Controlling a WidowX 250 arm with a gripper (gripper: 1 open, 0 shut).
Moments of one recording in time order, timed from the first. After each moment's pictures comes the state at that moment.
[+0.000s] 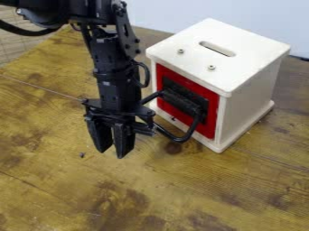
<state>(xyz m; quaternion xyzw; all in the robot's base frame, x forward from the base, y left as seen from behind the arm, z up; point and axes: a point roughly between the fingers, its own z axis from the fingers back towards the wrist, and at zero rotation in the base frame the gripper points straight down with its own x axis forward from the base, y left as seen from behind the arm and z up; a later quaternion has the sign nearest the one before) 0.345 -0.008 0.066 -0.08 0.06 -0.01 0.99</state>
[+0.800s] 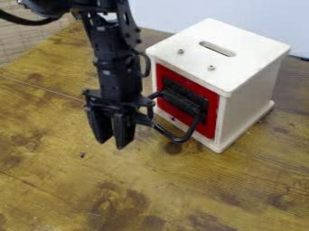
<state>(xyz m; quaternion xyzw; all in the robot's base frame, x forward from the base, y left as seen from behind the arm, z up) 0.354 0.004 0.089 -0.07 0.06 -0.03 1.00</state>
